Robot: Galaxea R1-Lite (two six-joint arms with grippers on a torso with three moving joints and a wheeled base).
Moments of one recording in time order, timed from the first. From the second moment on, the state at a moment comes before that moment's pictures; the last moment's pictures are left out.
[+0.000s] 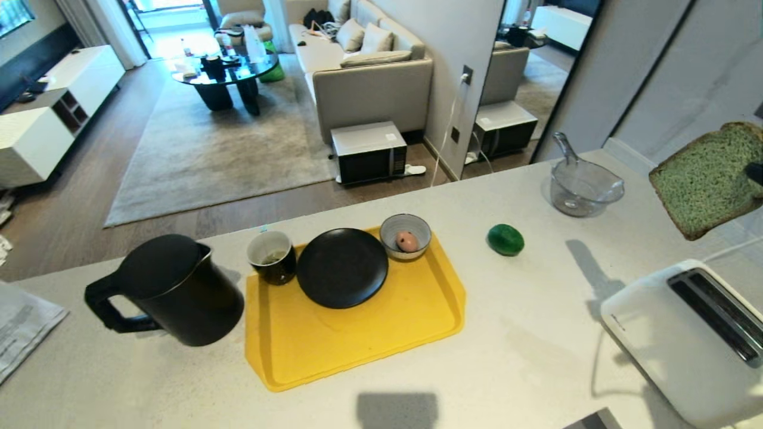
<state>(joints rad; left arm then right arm) 0.00 0.00 0.00 -0.04 0.01 -0.03 -0.21 1.17 -0.69 -0.54 0.24 -0.11</state>
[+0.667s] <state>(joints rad) 0.00 0.00 0.00 -0.04 0.01 -0.03 -0.15 1.15 -0.64 -0.54 0.31 -0.12</state>
